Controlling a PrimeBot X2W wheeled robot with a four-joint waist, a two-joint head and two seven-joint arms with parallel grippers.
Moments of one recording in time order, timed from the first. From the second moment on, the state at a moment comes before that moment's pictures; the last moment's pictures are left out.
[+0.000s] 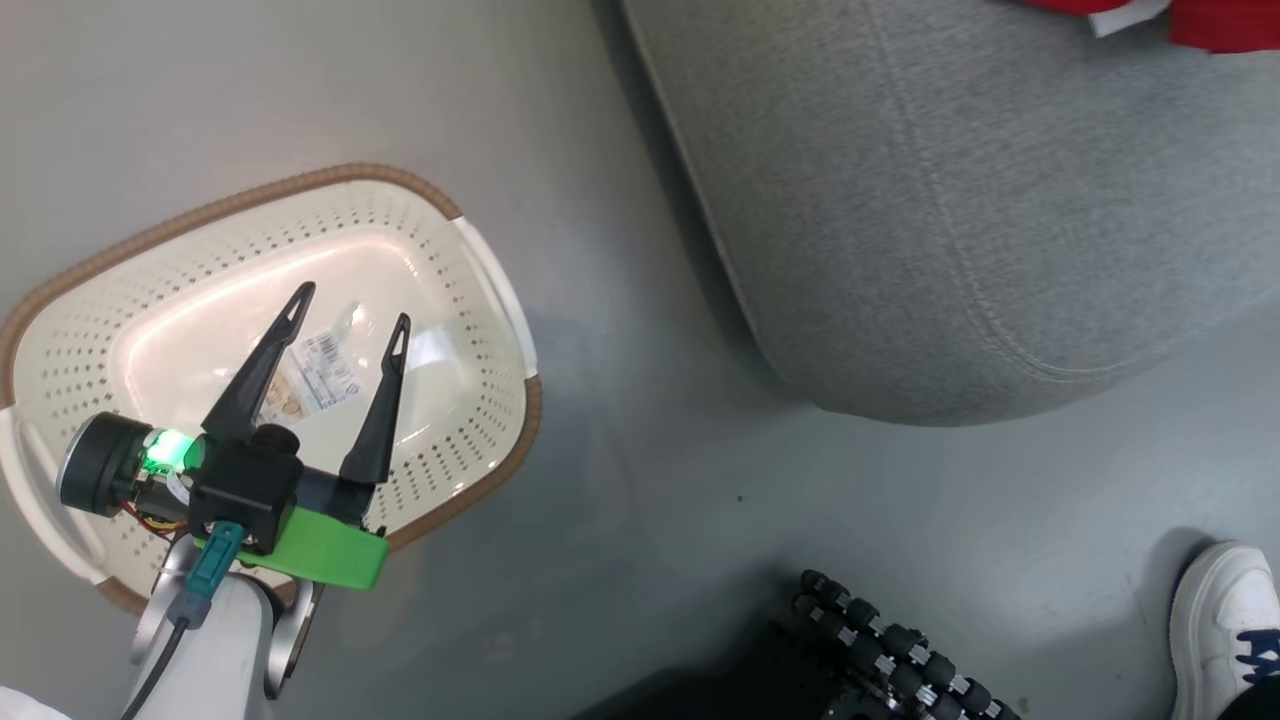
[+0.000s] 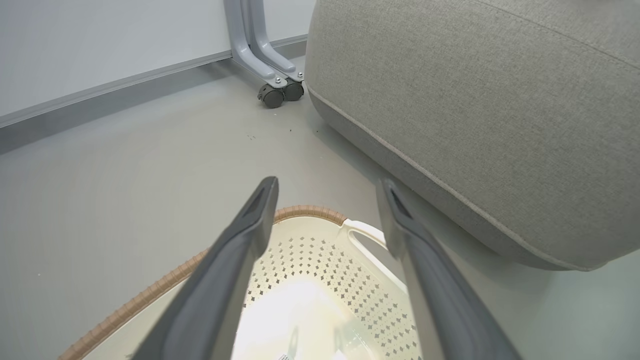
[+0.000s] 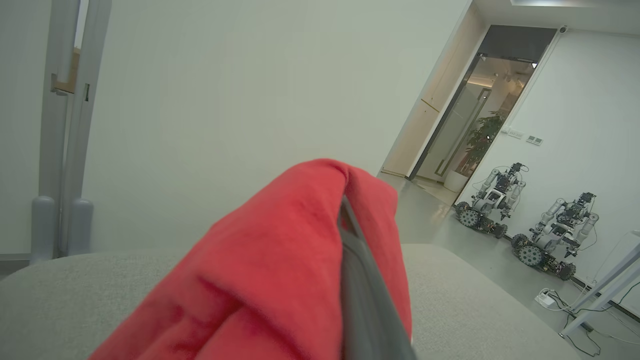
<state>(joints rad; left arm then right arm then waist) -0.26 0.27 -0.22 0.09 -0.04 -0.13 -0.26 -0.99 -0.40 -0.32 0.42 0.09 0.13 -0.26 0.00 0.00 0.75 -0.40</state>
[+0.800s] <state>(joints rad) -0.25 0.26 -0.19 0.11 -0.04 -0.13 -0.26 -0.96 -0.38 -0.09 0.75 0.13 0.13 -0.26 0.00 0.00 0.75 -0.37</state>
